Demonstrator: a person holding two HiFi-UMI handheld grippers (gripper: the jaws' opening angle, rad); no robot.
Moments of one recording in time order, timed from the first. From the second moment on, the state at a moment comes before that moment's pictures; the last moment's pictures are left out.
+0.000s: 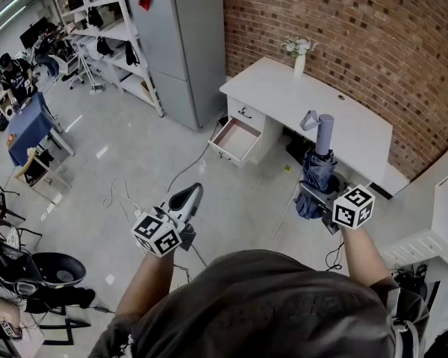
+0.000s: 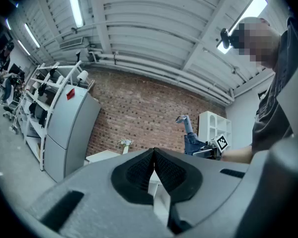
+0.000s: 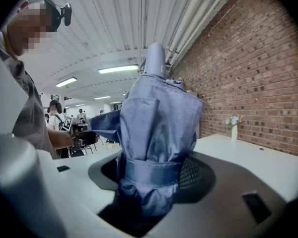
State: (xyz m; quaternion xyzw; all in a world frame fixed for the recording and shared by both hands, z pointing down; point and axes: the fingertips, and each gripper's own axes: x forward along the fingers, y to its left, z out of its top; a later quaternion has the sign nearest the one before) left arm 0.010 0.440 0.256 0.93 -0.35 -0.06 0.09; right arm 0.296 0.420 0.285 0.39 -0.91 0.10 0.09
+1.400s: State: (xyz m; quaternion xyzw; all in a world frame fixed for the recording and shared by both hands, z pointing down) left arm 0.144 0.483 0.253 0.92 -0.37 -0.04 0.07; right arm 0.415 0.451 0.301 0.36 -0.92 0.10 0.08
